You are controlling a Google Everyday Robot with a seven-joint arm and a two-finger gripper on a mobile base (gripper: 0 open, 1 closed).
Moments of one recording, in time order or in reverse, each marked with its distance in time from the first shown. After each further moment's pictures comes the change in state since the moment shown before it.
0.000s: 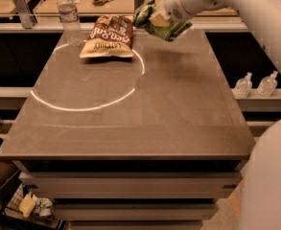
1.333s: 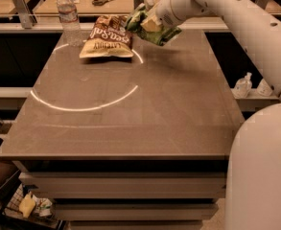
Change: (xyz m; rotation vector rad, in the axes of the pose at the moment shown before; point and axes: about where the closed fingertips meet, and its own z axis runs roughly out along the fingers) arm -0.003 0.010 0.042 -0.044 -0.033 -0.007
